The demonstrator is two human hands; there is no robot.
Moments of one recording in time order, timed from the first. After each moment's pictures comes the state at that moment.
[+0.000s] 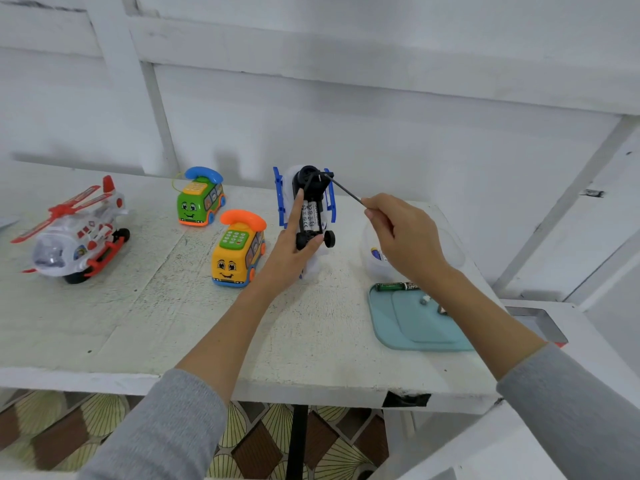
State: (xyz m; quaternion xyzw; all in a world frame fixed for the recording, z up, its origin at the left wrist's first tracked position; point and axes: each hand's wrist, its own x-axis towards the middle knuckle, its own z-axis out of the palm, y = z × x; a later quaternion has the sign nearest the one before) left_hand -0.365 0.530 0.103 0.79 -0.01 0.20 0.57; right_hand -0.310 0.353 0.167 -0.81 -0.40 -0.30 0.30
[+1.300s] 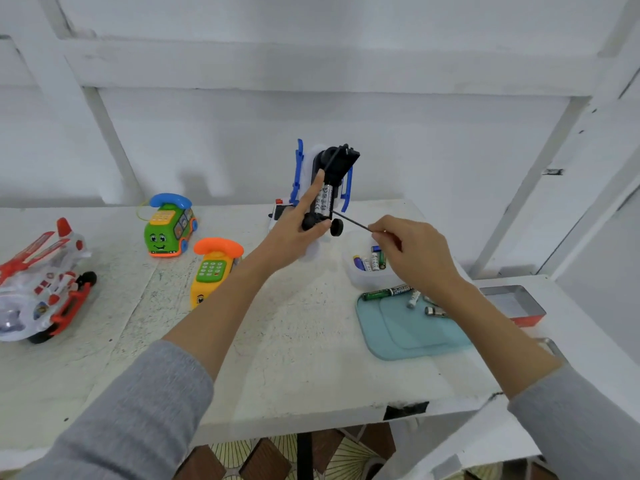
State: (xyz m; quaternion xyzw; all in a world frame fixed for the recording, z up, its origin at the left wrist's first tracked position) left_hand -0.300 0.537 0.148 0.85 -0.12 0.12 0.50; right_hand -0.303 0.320 0.173 -0.90 -0.29 -0.21 0.26
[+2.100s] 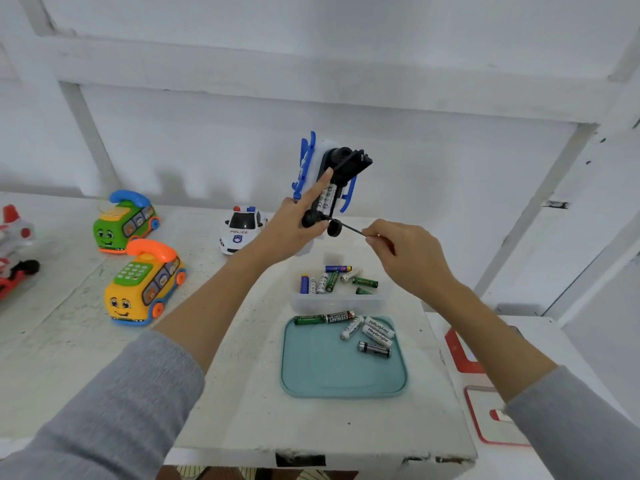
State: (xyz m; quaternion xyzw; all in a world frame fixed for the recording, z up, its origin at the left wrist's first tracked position) left_hand -0.237 0.445 0.163 0.90 -0.06 0.18 0.40; right_hand -0.220 0.232 0.181 -0.88 -0.36 -0.19 0.23
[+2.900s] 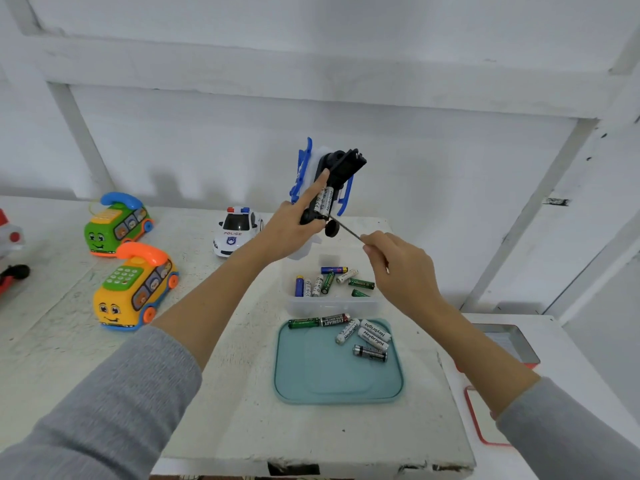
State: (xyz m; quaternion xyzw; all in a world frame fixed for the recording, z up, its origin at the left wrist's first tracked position) left_hand -0.223 0.441 0.163 0.89 -0.06 0.16 0.42; right_hand -0.211 0.232 0.145 -0.84 -0.37 -0.28 0.27
